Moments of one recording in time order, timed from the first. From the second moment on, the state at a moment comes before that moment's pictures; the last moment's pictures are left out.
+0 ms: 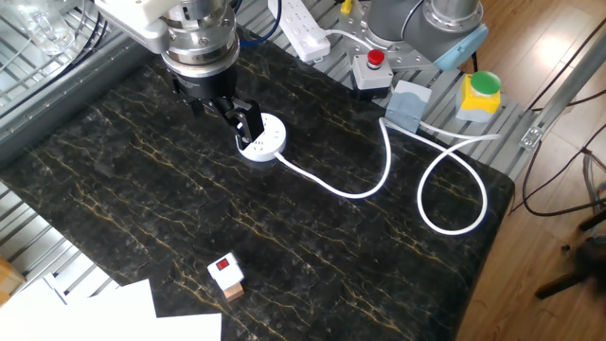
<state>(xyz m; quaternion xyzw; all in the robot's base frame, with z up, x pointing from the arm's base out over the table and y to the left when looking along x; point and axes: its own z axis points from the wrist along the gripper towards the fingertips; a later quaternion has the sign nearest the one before) 0.544 0.002 0.190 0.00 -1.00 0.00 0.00</state>
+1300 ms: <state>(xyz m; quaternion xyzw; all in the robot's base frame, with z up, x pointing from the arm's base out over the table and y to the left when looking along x) 0.586 -0.035 0.198 0.00 -0.99 0.08 -0.09</state>
